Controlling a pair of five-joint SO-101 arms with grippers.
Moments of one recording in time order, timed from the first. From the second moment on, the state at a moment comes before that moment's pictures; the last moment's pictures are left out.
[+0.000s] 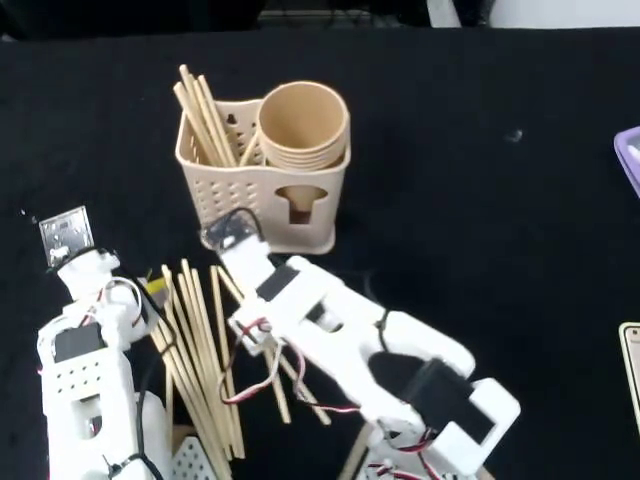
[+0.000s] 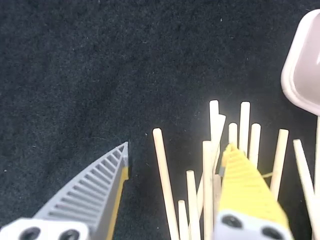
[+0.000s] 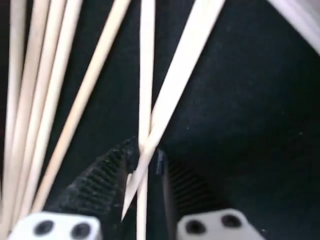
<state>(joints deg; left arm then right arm) -24.7 -62.3 78.8 47.3 1.6 -46.7 -2.2 43.3 51.3 -7.4</state>
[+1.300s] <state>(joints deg) -24.7 -62.3 78.8 47.3 1.6 -45.8 -48.9 33.0 44.4 0.7</state>
